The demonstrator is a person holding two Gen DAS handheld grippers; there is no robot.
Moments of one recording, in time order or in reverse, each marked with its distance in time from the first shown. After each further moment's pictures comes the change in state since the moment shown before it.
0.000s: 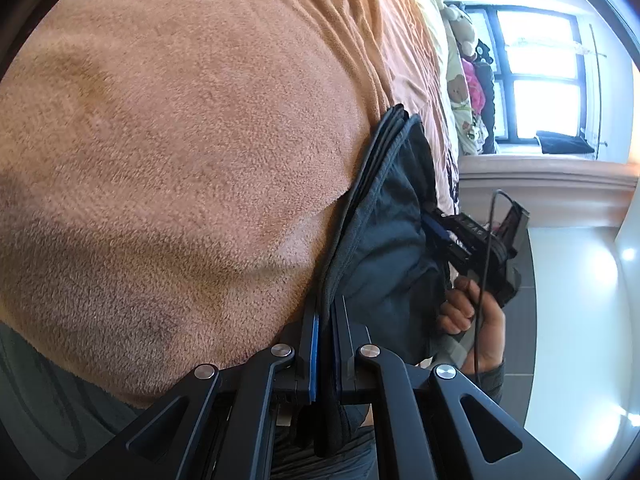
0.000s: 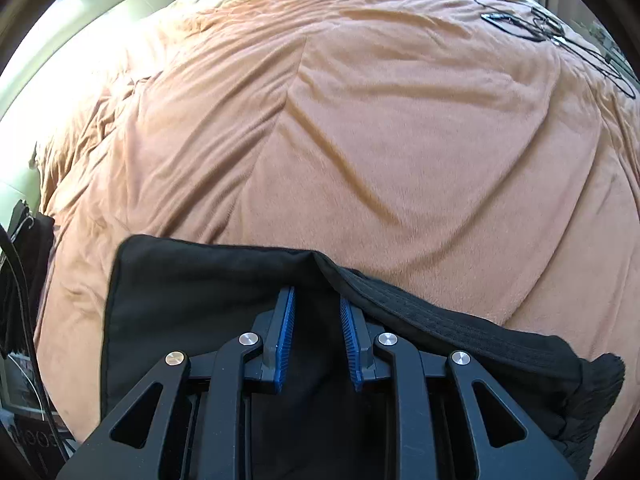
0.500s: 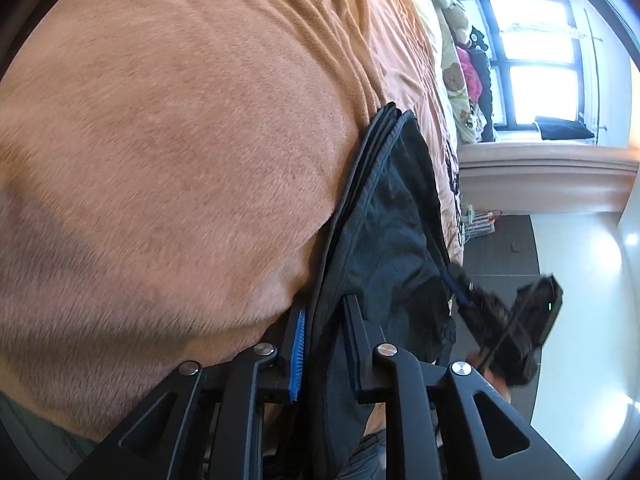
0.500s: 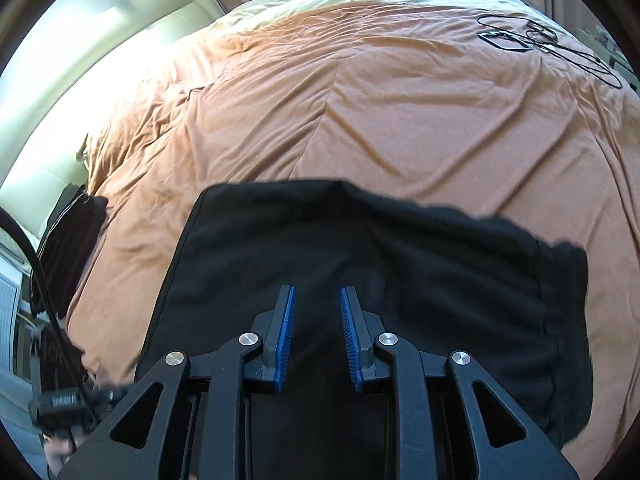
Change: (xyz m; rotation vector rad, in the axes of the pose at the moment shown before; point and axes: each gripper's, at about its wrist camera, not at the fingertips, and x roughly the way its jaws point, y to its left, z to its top) left arm 0.018 -0.013 0.016 0.045 0.022 0.009; right arm -0.075 -0.012 -0.077 -0.026 -0.069 0.106
